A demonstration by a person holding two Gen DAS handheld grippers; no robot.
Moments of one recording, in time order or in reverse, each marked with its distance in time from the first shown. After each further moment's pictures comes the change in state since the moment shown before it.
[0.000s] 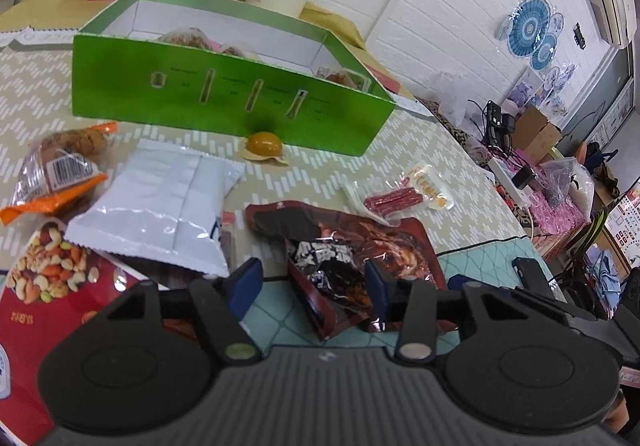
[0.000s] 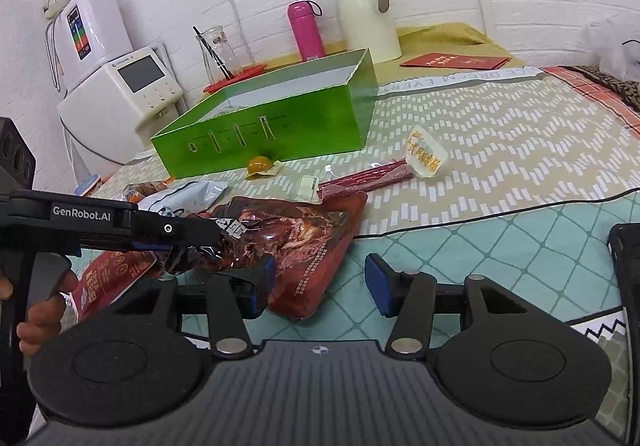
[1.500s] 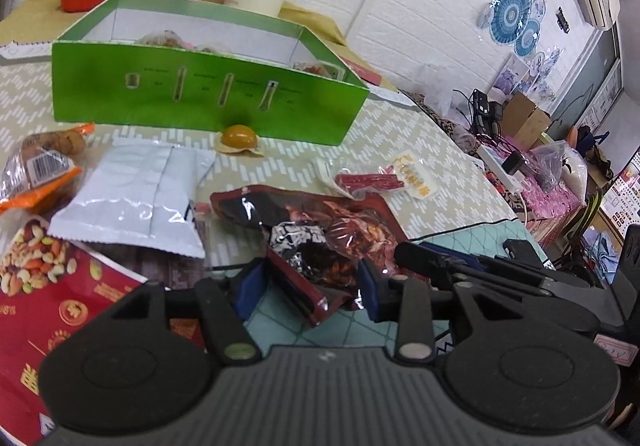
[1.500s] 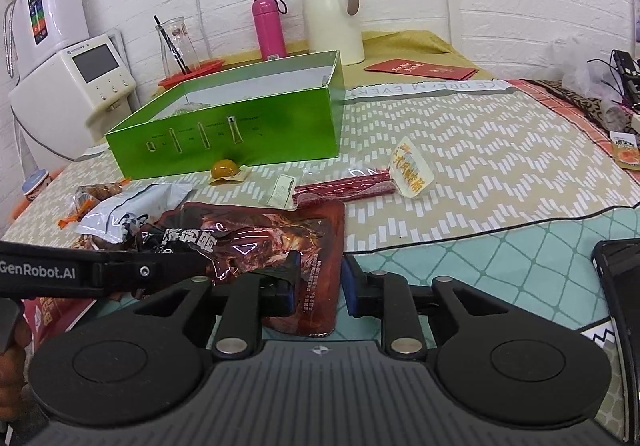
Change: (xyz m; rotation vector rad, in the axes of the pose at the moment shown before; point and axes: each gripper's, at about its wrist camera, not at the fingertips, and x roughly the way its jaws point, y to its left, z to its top) left arm -0.001 -0.013 -0.012 0.064 -0.006 -0.020; right arm 0.021 0.026 0.008 -0.028 -0.007 -0.199
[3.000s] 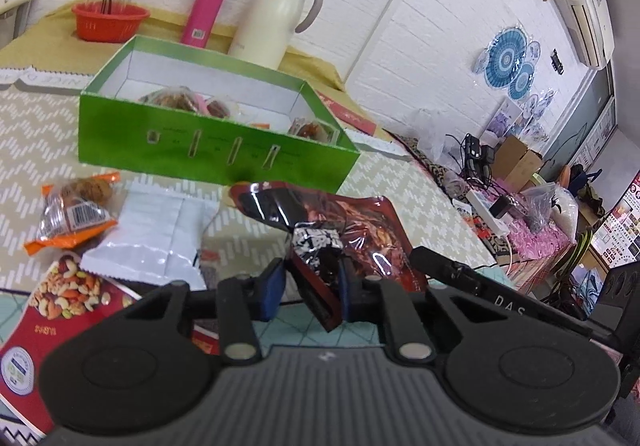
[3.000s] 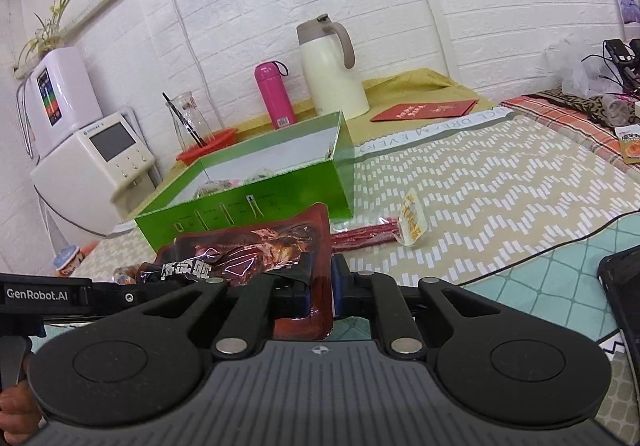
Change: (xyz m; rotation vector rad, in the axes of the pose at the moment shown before) left arm -0.044 -0.007 0.016 -0.049 -0.120 -0.019; right arm -0.028 -0.014 0.016 0.149 -0.165 0.105
